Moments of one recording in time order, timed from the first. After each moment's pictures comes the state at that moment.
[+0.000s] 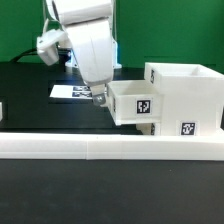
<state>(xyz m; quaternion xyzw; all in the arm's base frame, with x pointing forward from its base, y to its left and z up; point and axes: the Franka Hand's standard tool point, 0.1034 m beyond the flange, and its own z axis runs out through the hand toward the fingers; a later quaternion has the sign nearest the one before) 0.596 -0.042 0.071 -0.67 -0.73 -0.06 0.10</state>
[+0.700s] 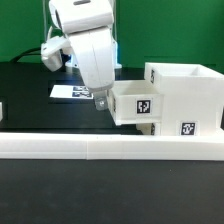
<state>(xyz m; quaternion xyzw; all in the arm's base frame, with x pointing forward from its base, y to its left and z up) 0.588 -0.038 0.063 -0.67 -0.73 -0.06 0.11</state>
